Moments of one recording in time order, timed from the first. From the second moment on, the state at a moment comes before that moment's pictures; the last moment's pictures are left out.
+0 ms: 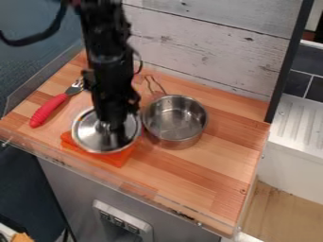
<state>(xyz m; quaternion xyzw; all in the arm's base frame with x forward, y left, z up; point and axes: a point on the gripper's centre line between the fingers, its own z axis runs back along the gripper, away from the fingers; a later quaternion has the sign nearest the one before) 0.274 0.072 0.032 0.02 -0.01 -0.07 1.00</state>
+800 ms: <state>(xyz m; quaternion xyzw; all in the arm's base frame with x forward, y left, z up) 0.289 0.091 0.006 0.03 -0.05 -0.05 1.00</state>
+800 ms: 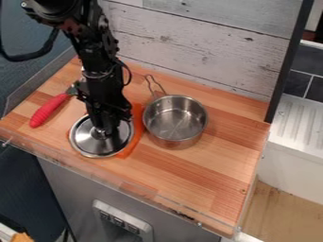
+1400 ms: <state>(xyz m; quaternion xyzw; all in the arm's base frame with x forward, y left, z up) 0.288 0.090 0.022 0.04 -0.04 -0.07 1.00</state>
